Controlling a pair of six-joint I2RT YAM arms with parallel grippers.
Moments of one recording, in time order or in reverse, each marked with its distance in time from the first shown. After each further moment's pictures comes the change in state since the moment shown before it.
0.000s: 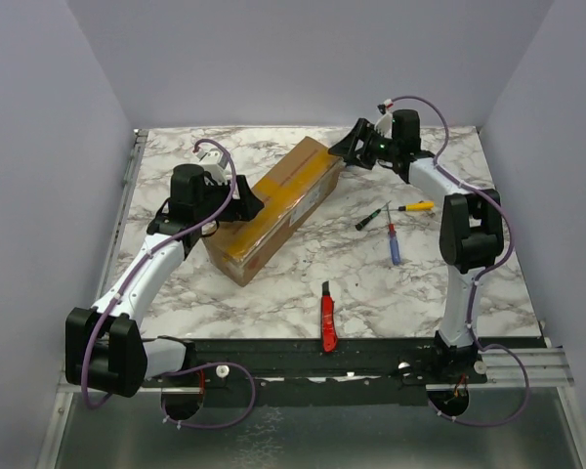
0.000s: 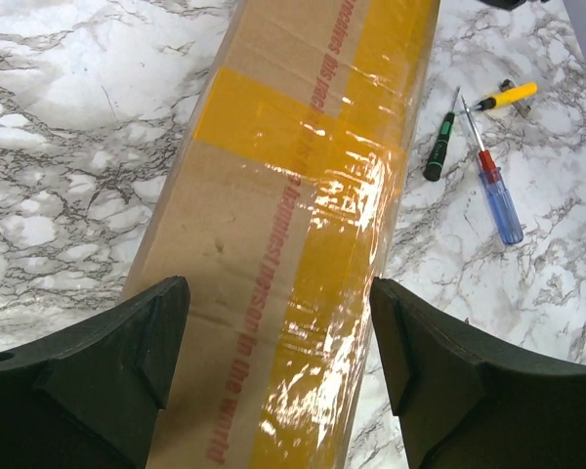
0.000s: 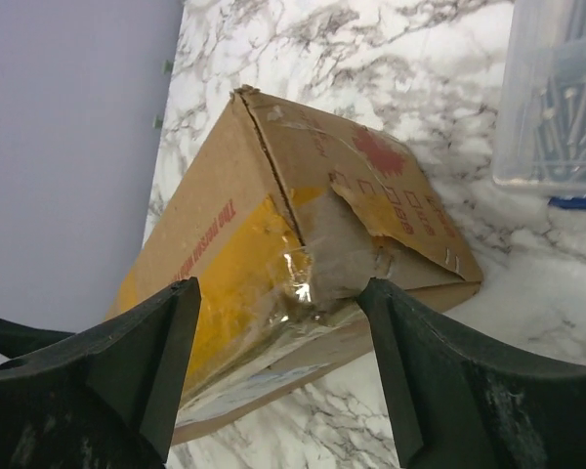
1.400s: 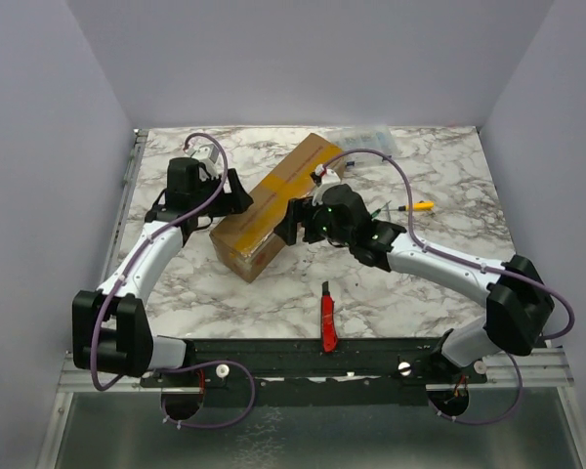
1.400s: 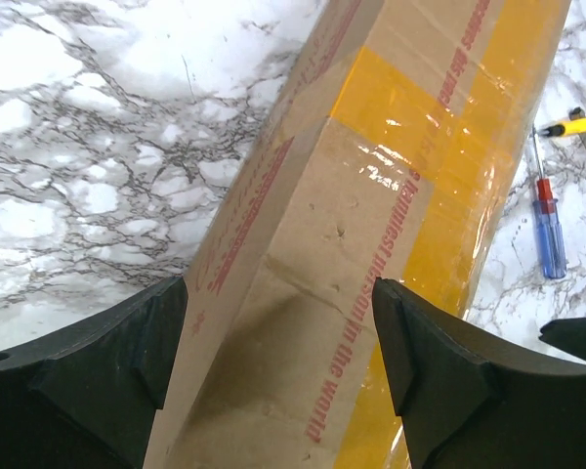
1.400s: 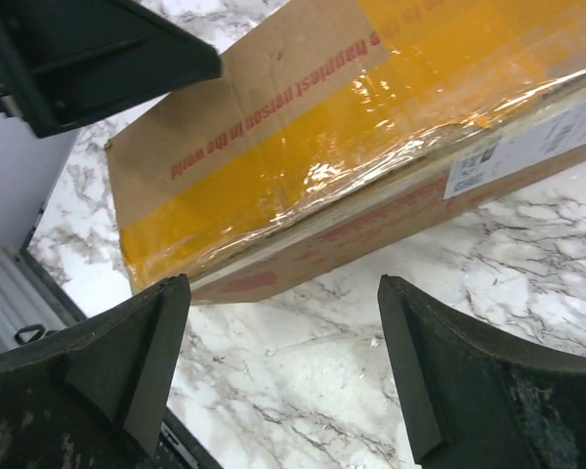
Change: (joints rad) left arm 0.068 0.110 0.065 -0.077 -0.048 -0.027; right arm 0.669 -0.617 -0.587 -0.006 0.680 -0.116
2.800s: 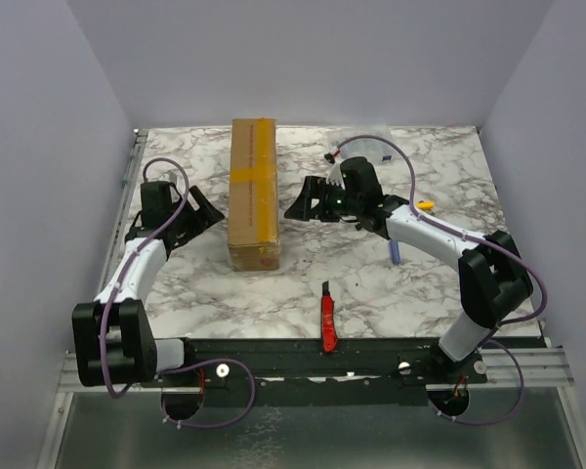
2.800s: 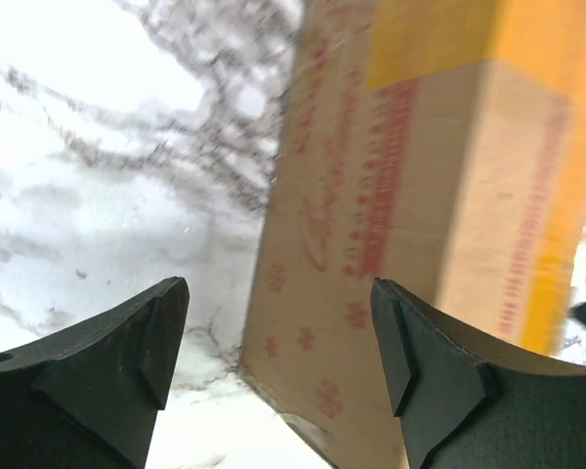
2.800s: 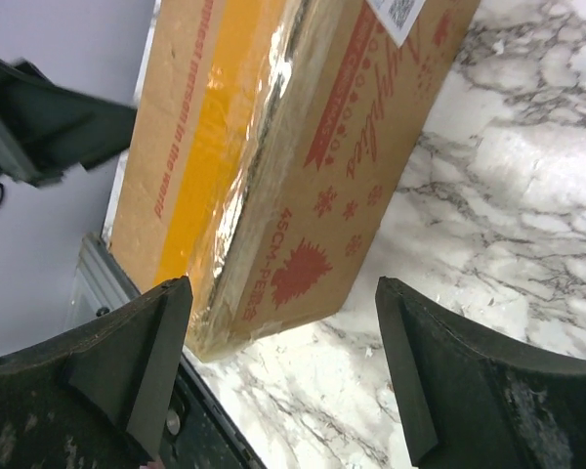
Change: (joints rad) left arm 0.223 -0.025 -0.193 -0.023 -0.008 -0.217; right arm -0.259 0.187 0.126 -0.047 -0.386 0.095
